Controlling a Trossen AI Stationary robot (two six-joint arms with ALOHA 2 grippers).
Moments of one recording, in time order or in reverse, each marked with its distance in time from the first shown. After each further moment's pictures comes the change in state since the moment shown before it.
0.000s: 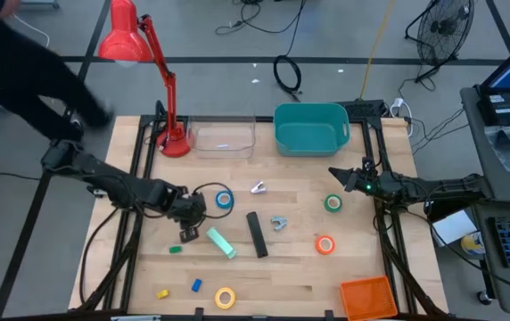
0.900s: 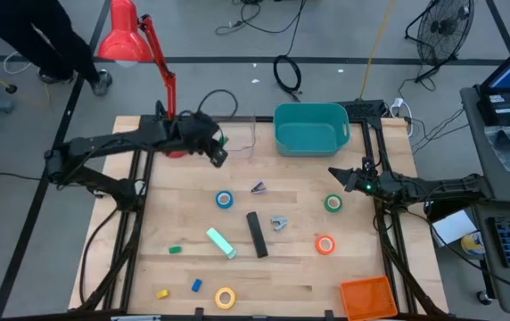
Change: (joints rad) left arm 0.676 0.056 0.342 0.091 -0.099 0.272; right arm 0.000 0.000 0.000 0.000 -0.004 0.000
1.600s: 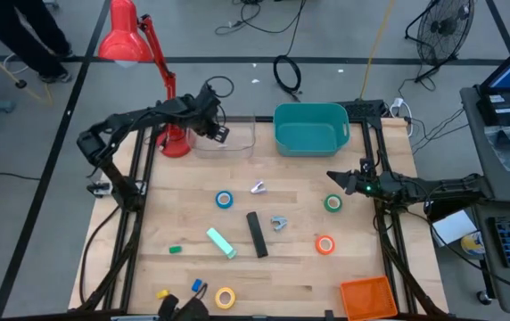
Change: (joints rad) left arm 0.348 0.338 0.093 -0.042 0.149 0.011; right arm 0.000 0.000 0.000 0.001 -0.079 0.008
